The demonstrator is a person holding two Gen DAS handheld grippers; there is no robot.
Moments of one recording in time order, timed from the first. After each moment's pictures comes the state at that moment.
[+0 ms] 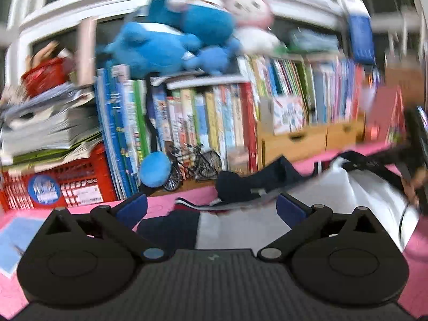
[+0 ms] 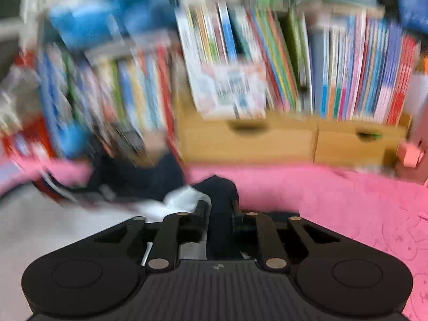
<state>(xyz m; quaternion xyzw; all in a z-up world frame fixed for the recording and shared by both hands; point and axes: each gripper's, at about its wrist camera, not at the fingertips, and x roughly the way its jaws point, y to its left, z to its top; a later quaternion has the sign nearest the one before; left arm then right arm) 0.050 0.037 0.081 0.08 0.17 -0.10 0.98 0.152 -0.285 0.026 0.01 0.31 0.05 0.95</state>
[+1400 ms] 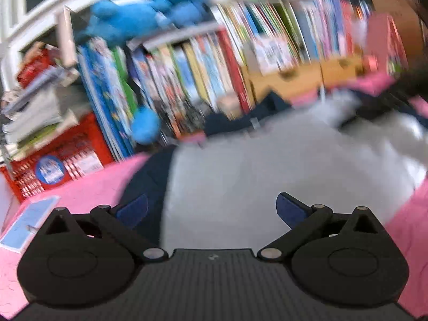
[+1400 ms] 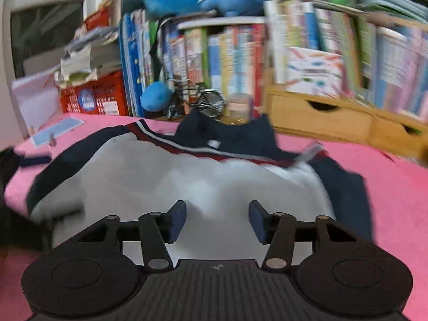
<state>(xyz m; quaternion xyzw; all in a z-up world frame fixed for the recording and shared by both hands) 0.024 -0.011 0.024 0.17 0.24 -0.07 0.95 0.079 -0.211 0.042 -0.04 0.30 0.17 0.94</state>
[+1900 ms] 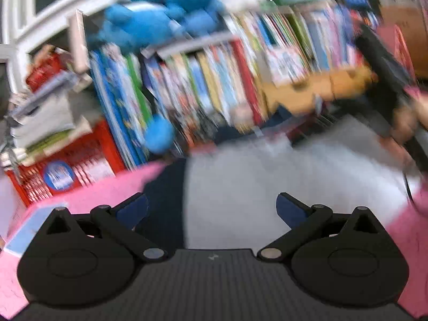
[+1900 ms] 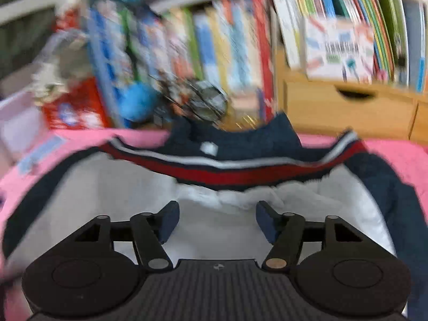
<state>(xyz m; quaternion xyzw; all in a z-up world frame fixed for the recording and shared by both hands) 0.028 0.014 0.055 0.14 0.19 -0.05 0.97 0.146 -0.201 0.030 0.01 0.32 0.20 0.93</state>
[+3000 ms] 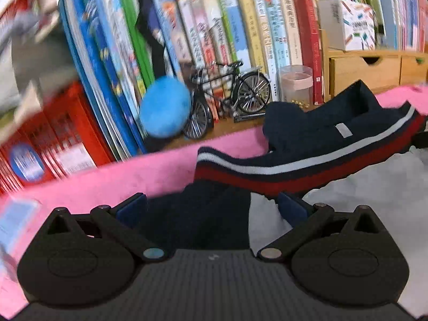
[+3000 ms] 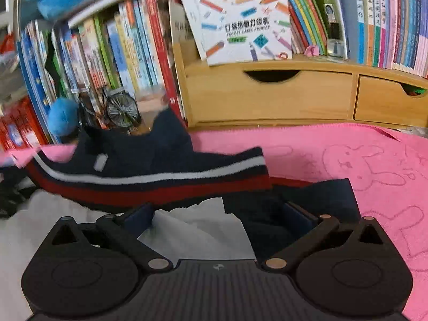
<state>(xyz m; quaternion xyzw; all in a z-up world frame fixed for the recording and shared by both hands) 0.201 0.024 -0.013 0.10 0.29 0.00 0.95 0.208 -0.280 -0.016 0.04 0.34 0.11 0.93</state>
